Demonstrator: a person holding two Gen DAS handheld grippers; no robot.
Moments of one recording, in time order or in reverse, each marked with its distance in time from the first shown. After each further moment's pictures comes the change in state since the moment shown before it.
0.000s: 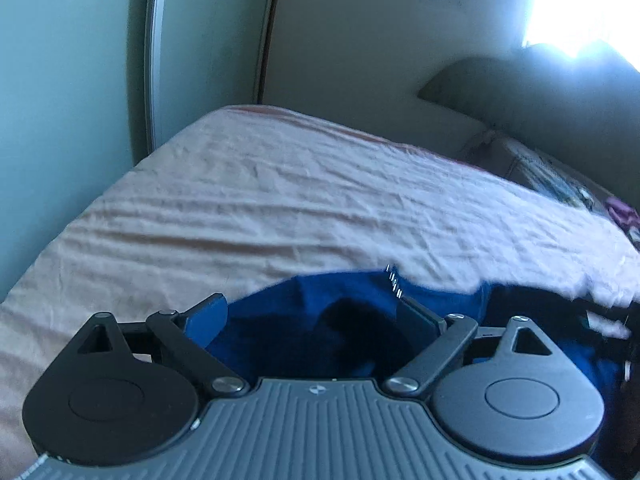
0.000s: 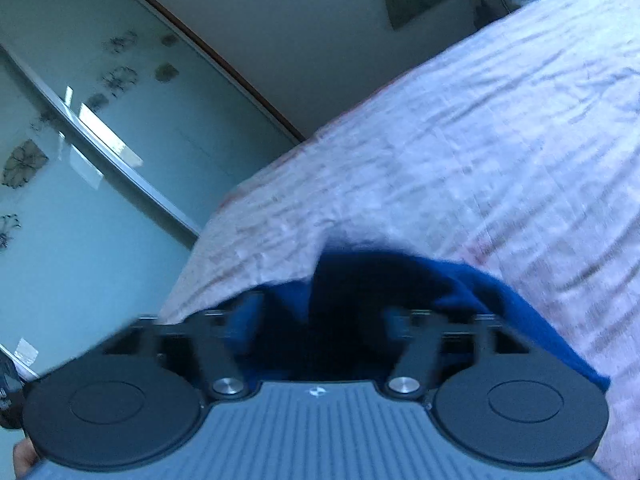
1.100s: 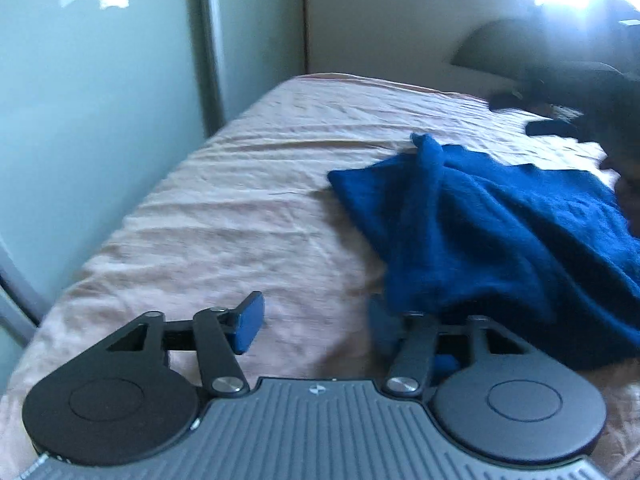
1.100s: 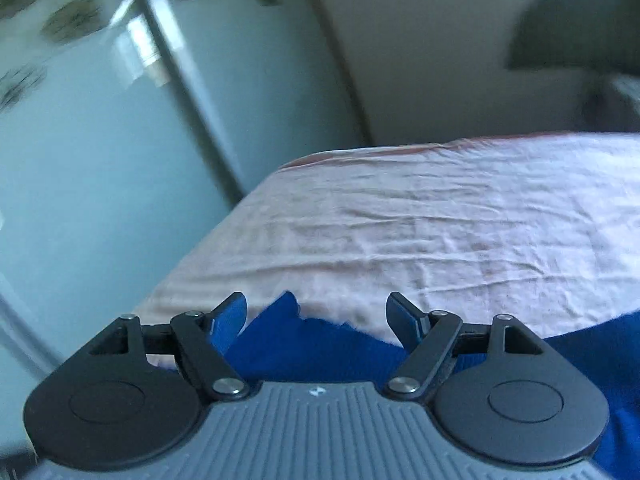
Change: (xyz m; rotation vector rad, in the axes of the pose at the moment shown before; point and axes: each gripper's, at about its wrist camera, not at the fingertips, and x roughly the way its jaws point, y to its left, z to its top) left arm -0.080 0.062 -0.102 0.094 0.012 0.186; right arm 0.091 0.175 -0.035 -0.457 0.097 -0.029
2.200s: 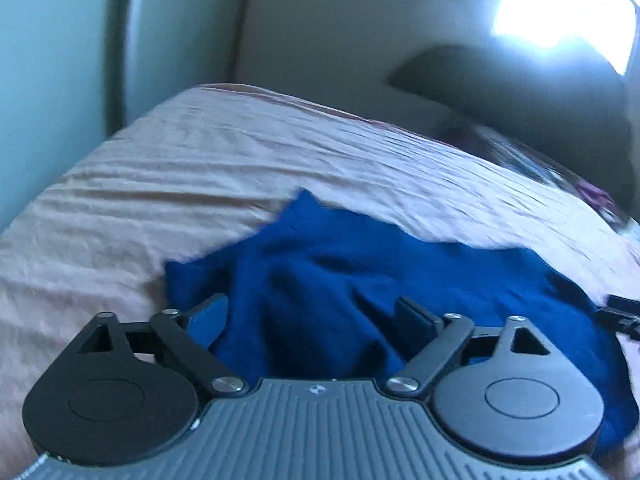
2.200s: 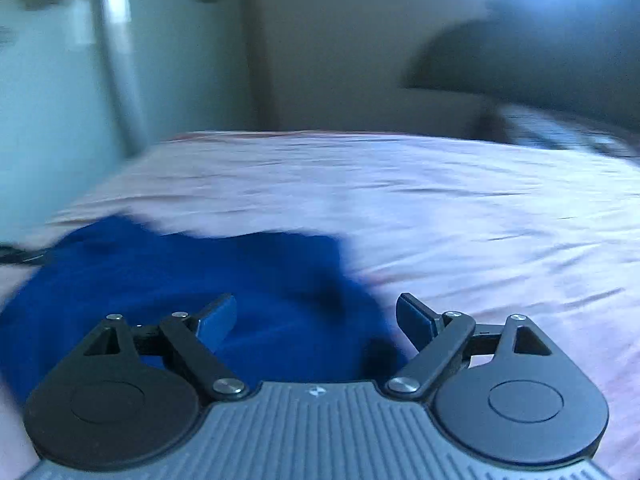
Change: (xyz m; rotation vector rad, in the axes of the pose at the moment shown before) left arm 0.061 -0.055 0.071 -0.060 -0.007 -0.311; right arm -0.150 -0.119 -0.074 -0.083 0.010 -0.241
